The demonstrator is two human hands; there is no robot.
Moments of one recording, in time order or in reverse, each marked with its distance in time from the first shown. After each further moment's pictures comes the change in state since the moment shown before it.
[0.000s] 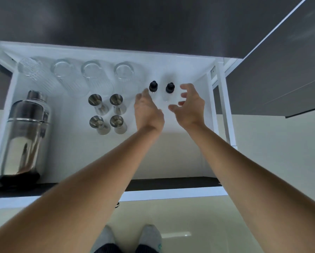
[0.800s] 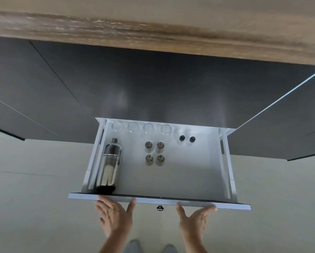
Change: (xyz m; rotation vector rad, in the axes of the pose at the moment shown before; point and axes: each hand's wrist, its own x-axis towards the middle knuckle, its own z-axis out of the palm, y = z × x) left_hand -0.170 -0.106 -0.201 0.229 0.082 -0.590; right_hand -0.245 -0.061 0.004 0.158 0.038 0.571
